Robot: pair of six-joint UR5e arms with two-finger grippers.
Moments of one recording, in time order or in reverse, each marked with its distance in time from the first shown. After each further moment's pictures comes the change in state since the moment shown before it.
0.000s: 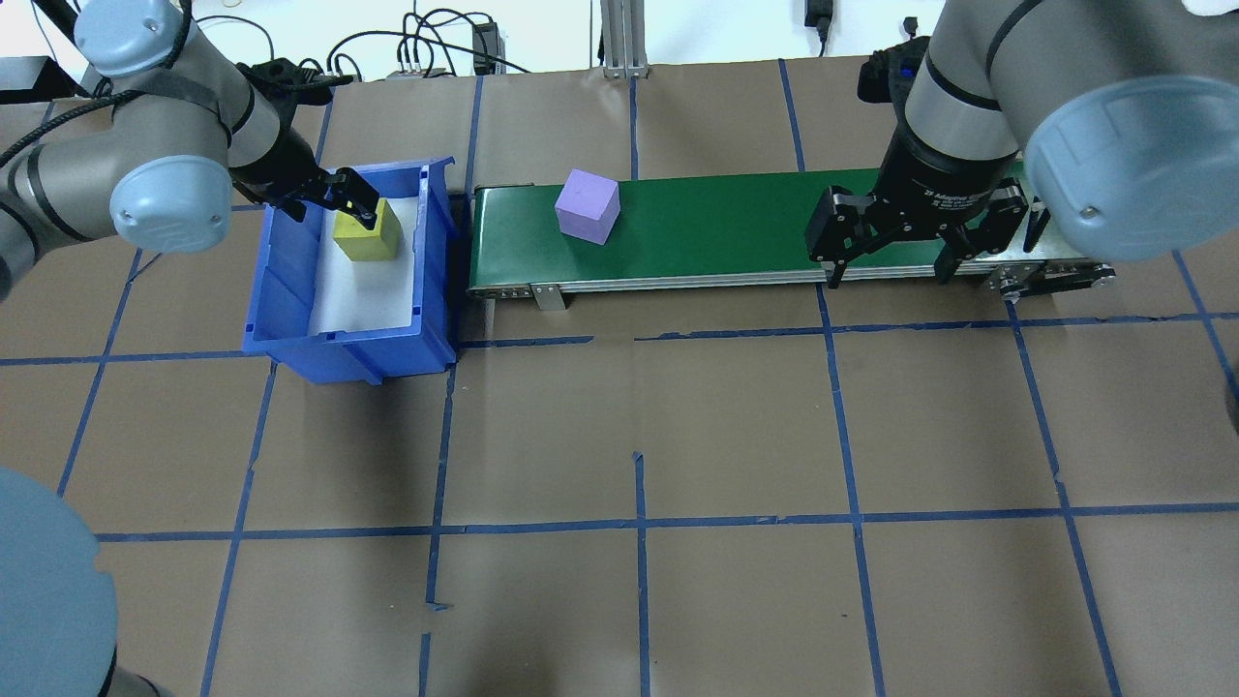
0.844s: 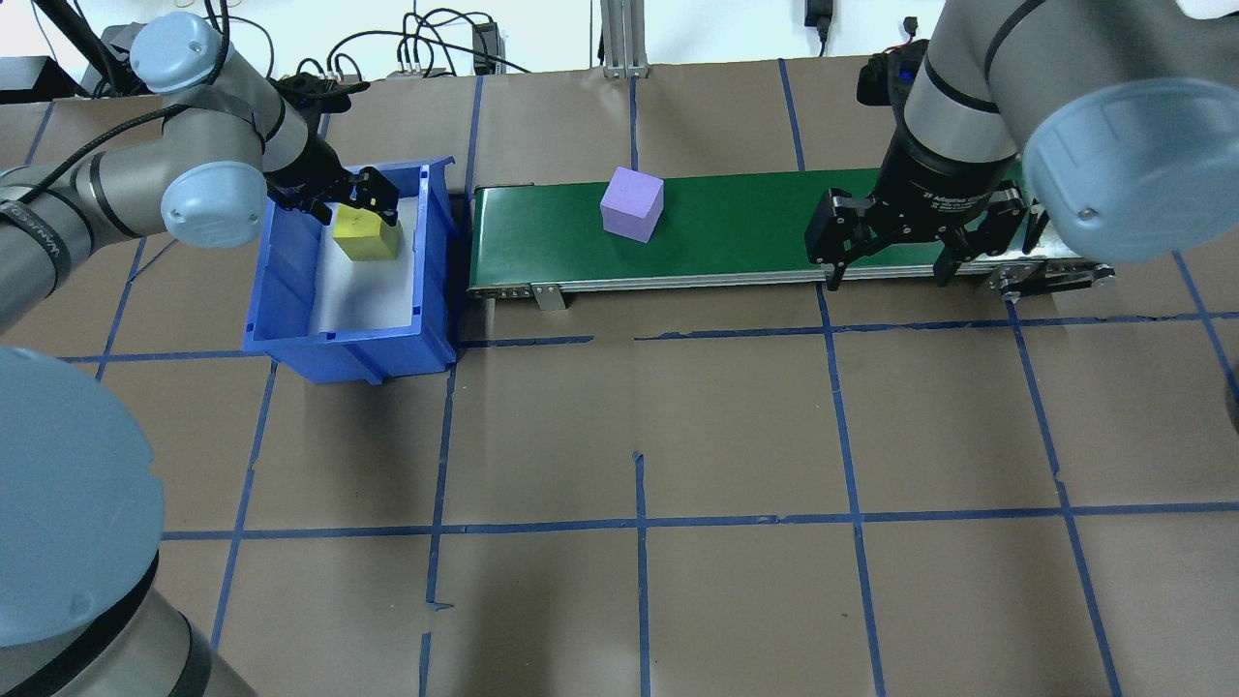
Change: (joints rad) left arm 0.000 -0.126 0.067 0.050 -0.028 -0.073; right arm 0.000 0.000 0.005 0.000 0.000 0.000
